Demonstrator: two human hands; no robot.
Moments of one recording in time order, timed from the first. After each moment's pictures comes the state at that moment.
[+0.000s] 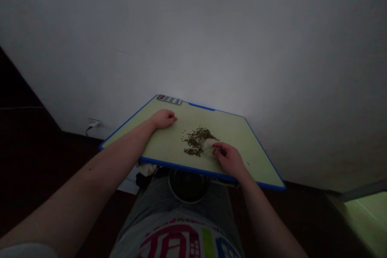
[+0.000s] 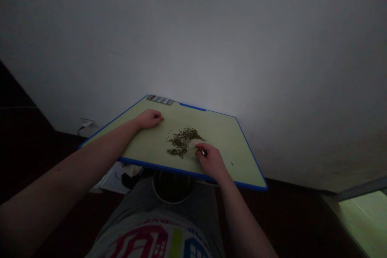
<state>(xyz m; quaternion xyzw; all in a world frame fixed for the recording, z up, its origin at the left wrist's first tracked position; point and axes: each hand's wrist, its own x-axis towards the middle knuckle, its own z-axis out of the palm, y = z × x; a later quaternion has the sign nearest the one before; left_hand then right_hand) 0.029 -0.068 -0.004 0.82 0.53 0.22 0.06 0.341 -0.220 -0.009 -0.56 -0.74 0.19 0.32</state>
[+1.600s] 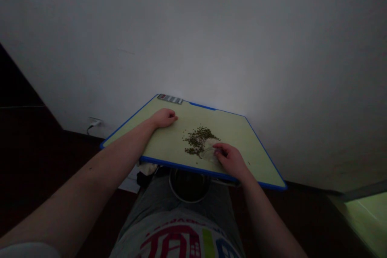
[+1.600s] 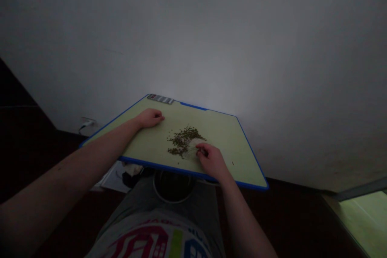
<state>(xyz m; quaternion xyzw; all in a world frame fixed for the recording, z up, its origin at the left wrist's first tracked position) 0.029 -0.067 -0.004 0.82 0.52 0.23 0.05 0.341 -0.223 -0.007 -0.56 -0.74 0.20 0.30</state>
